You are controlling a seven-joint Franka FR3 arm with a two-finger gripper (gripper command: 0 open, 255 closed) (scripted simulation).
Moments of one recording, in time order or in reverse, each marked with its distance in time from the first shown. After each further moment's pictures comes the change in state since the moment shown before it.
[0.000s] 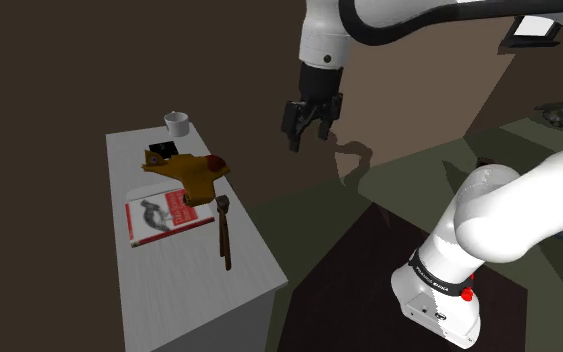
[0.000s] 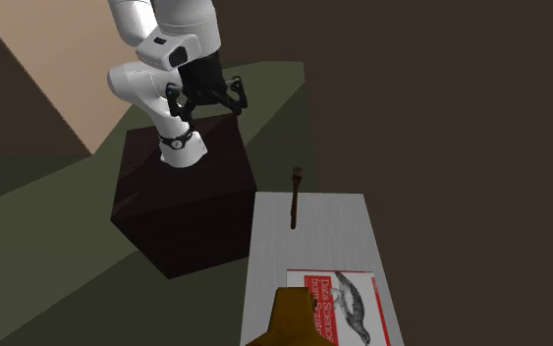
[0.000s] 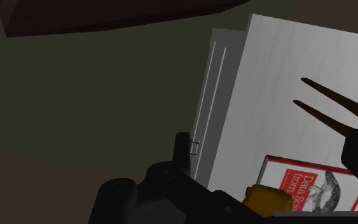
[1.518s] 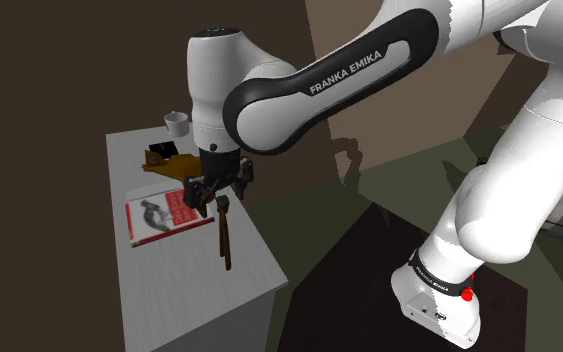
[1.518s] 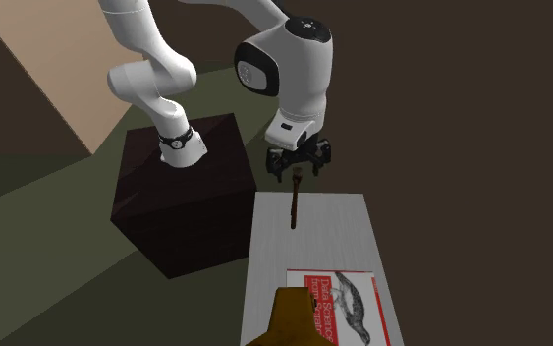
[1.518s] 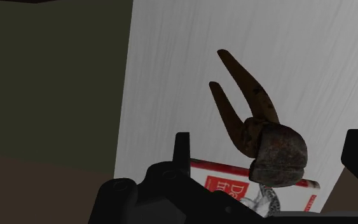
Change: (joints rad) arm 0.044 0.582 0.265 0.190 -0.158 0.418 0.360
